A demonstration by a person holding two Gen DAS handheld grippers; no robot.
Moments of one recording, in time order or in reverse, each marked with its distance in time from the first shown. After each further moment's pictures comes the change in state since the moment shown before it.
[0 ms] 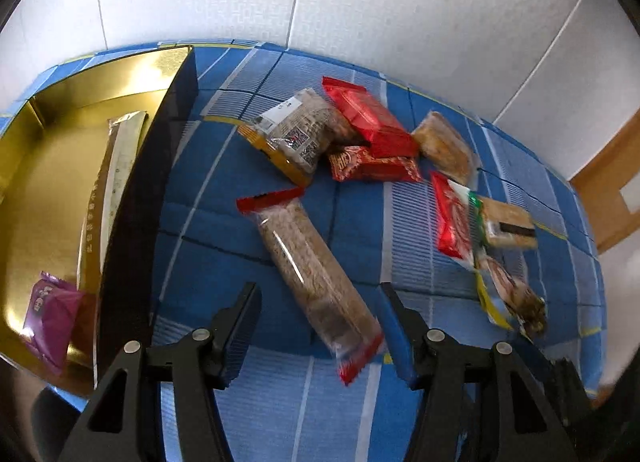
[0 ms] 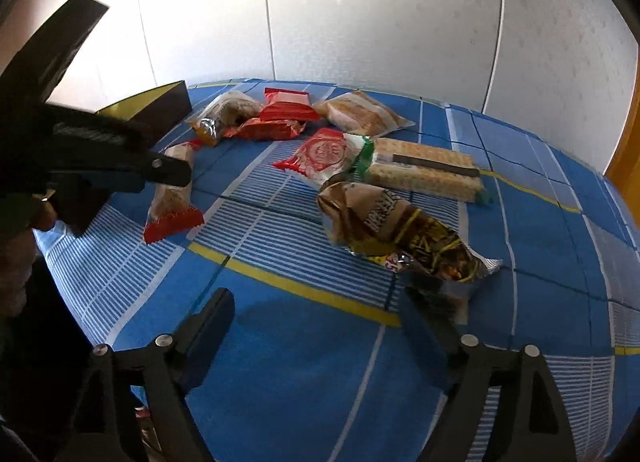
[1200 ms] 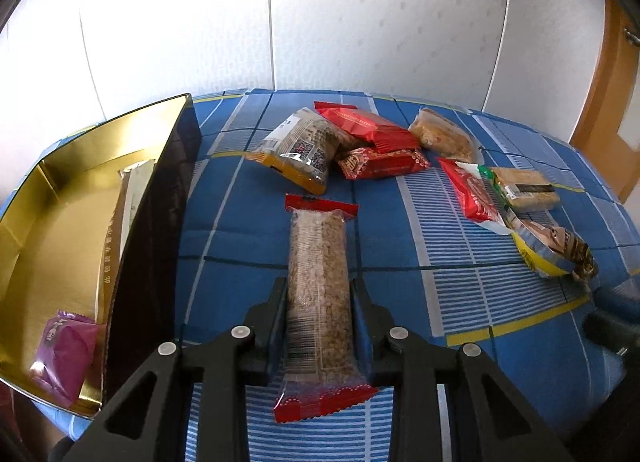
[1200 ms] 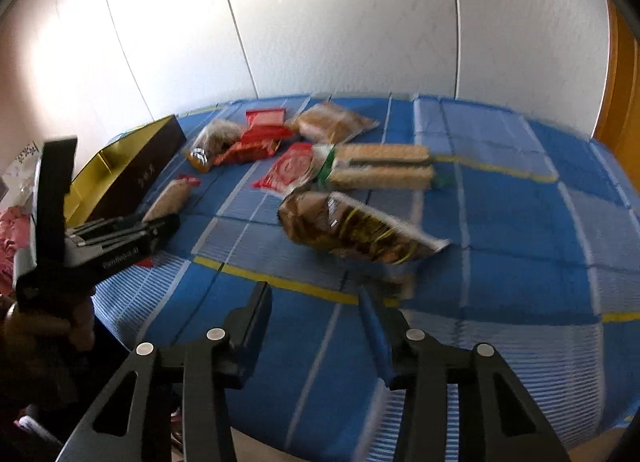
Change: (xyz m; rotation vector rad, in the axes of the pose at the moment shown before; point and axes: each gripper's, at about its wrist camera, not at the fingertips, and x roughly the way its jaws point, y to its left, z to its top) left arm 0.008 0.010 -0.036 0.227 -0.223 0.062; right arm -0.042 -0.037 0.003 0.124 -0.005 0.052
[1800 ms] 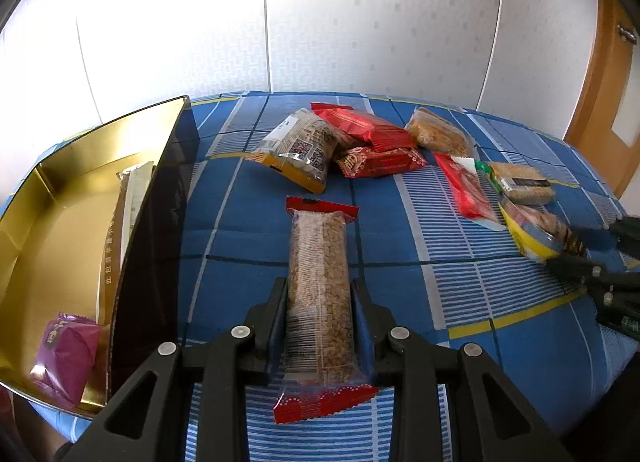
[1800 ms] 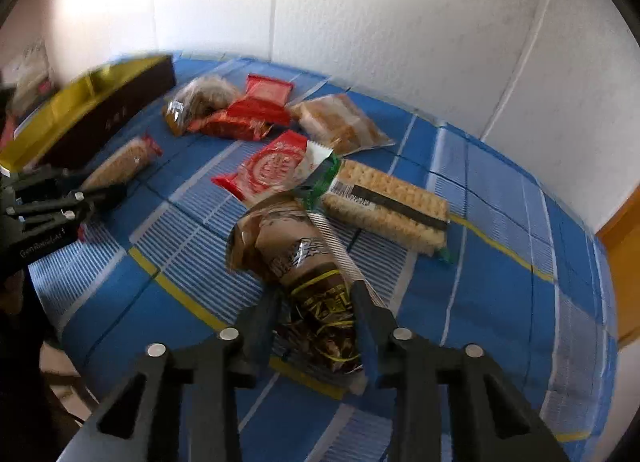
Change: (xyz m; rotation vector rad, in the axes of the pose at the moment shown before) left arm -0.005 0.001 -0.002 0.008 -0.008 -0.007; right arm 0.048 0.002 0.032 -0.256 0.096 -0.093
